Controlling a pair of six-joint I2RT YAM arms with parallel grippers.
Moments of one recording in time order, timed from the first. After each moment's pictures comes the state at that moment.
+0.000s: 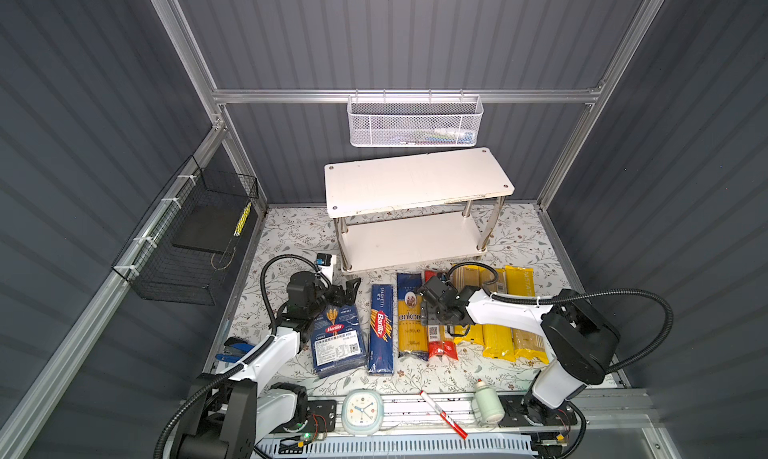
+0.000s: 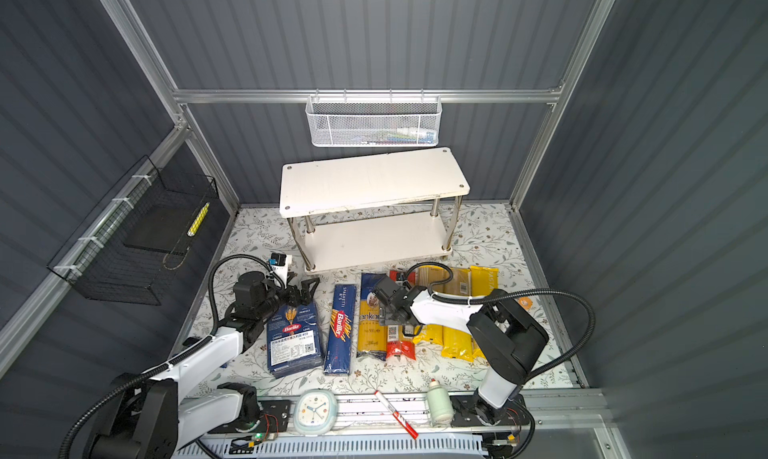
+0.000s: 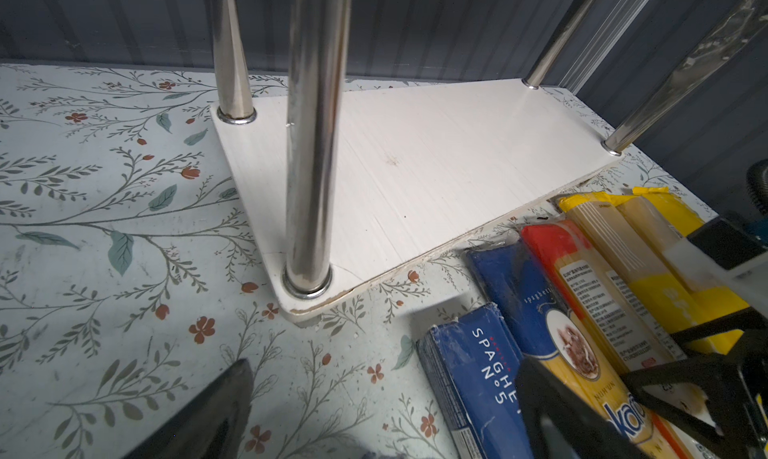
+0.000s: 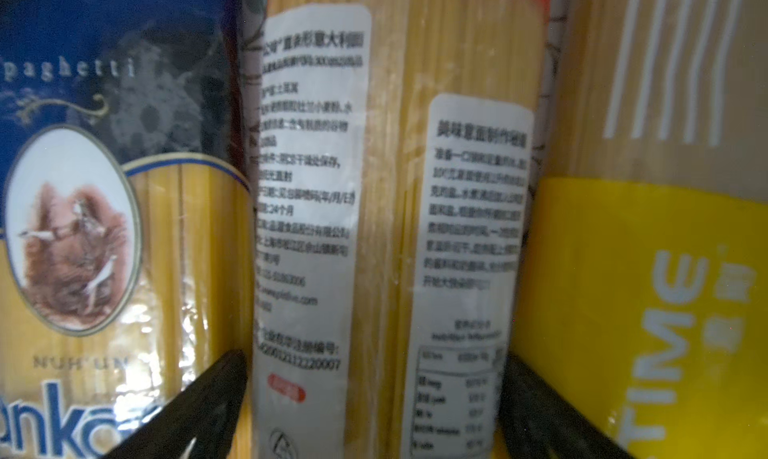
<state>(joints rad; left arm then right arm) -0.22 1.14 0.41 0.31 0.32 -0.11 0.83 1.66 0.90 -0.48 0.26 0.76</state>
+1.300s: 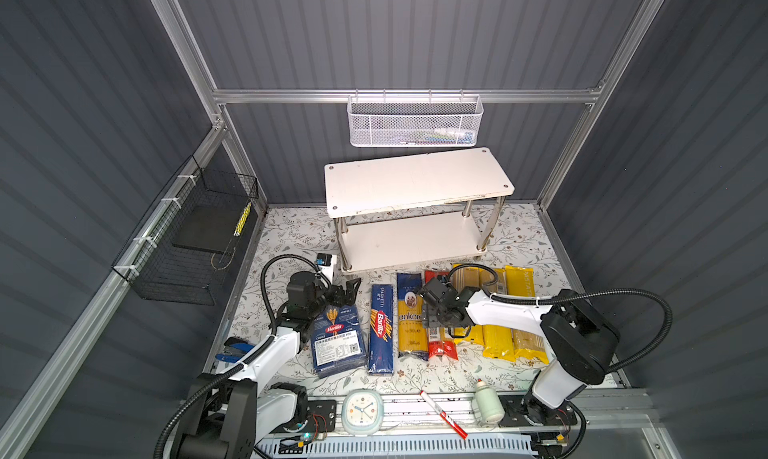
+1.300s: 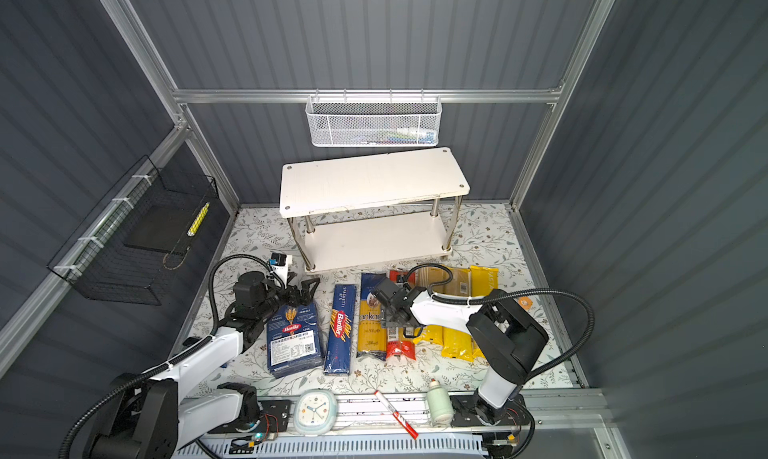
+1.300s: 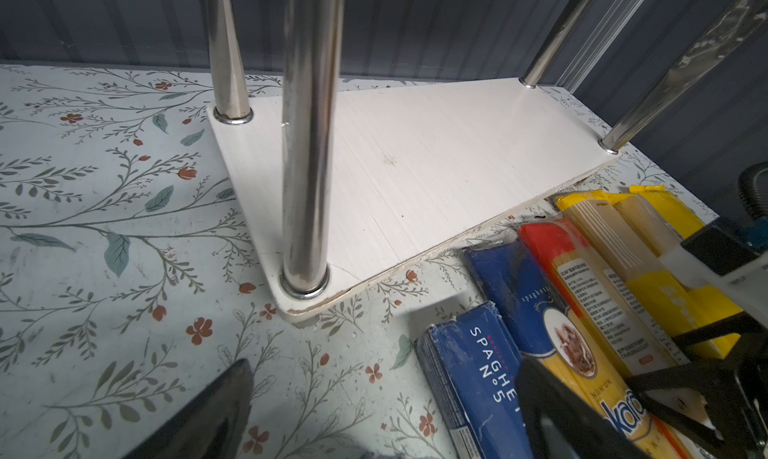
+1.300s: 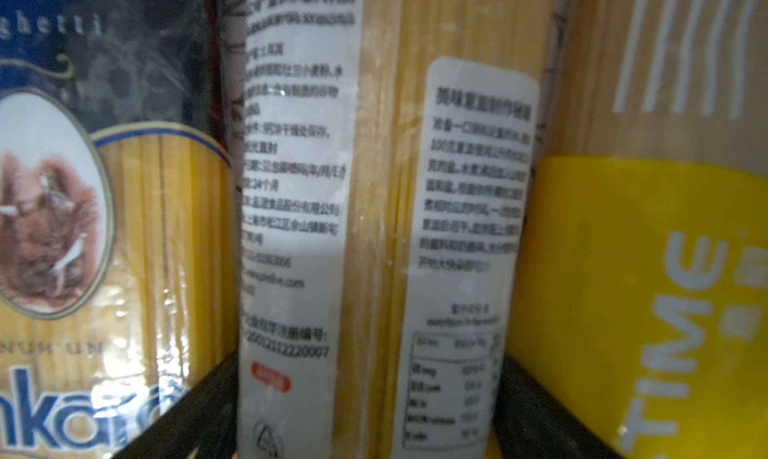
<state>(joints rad) -0.22 1.14 0.41 0.31 0.33 -0.11 0.83 1.67 0.89 -0.50 0.25 0.76</state>
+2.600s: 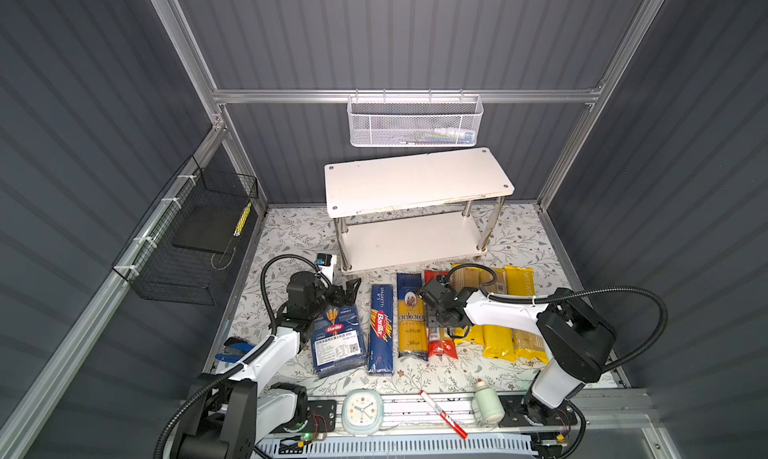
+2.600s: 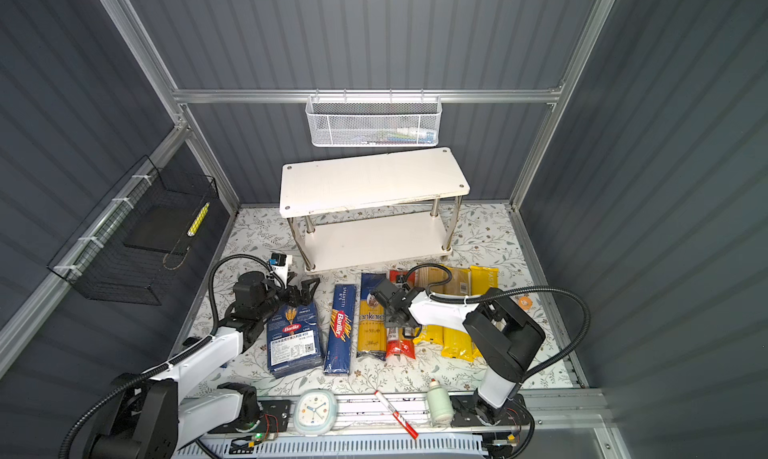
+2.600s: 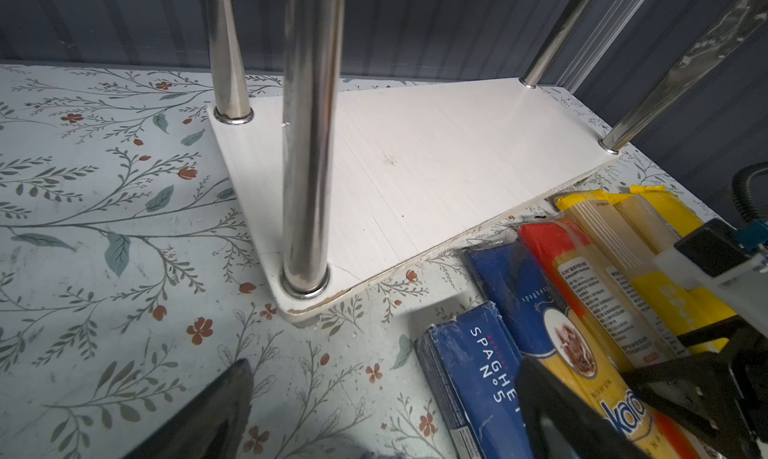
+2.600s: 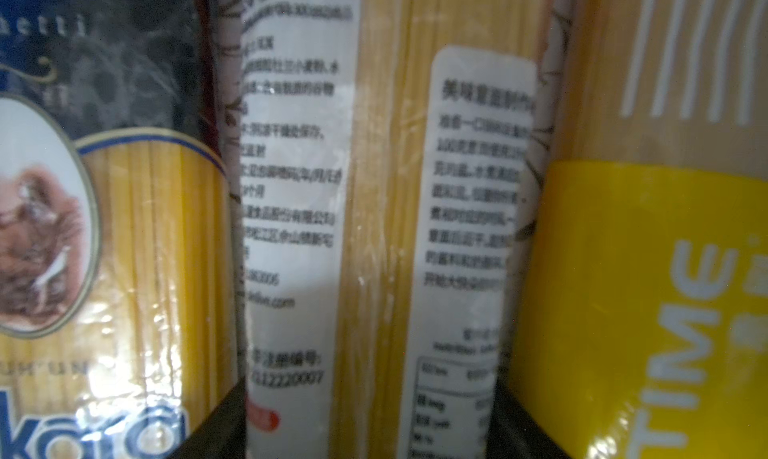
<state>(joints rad) -0.22 1.14 0.41 0.31 0.33 -0.11 0.83 1.68 0.89 -0.48 0.27 0.76</state>
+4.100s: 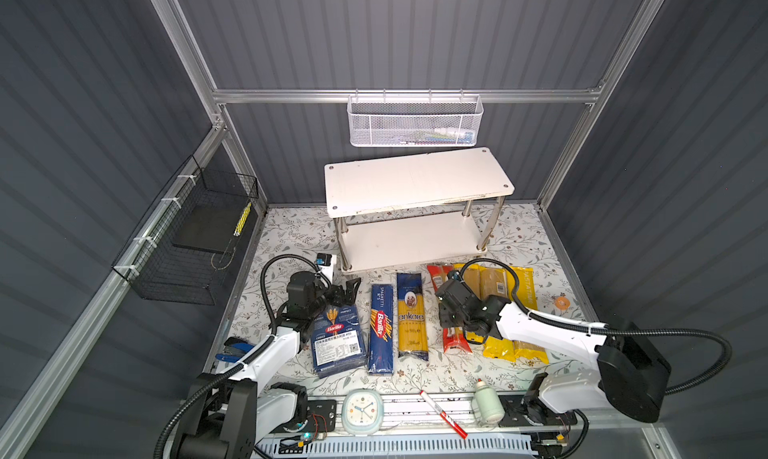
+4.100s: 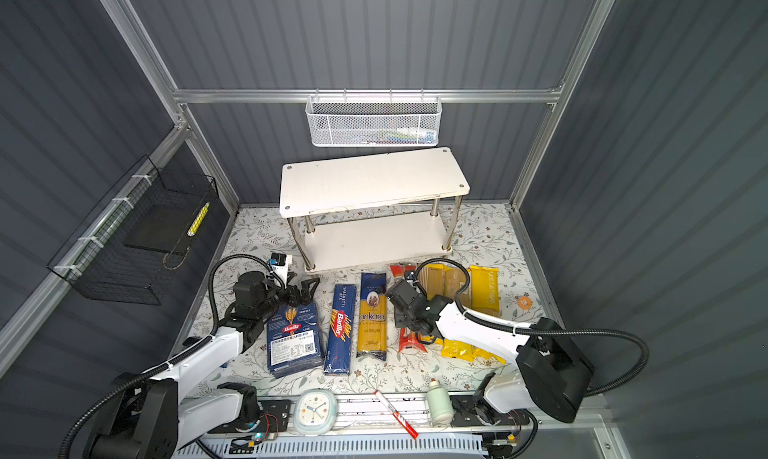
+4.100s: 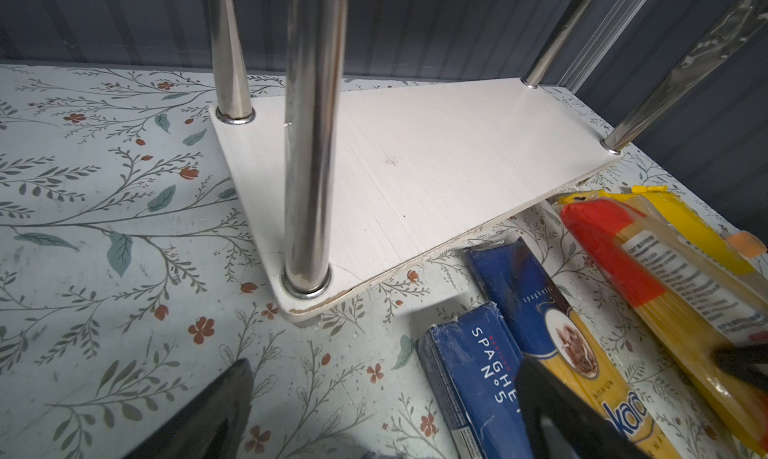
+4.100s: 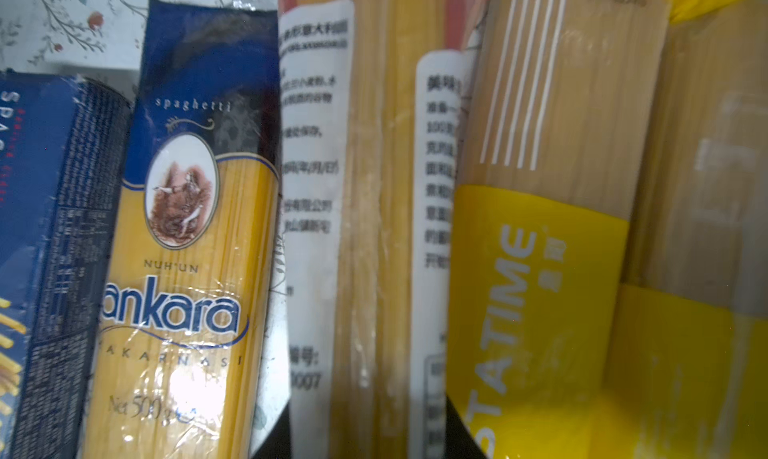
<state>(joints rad) -0.22 1.14 0.41 0.31 0.32 -0.11 0.83 1.35 0.76 -0.46 0.32 0.65</state>
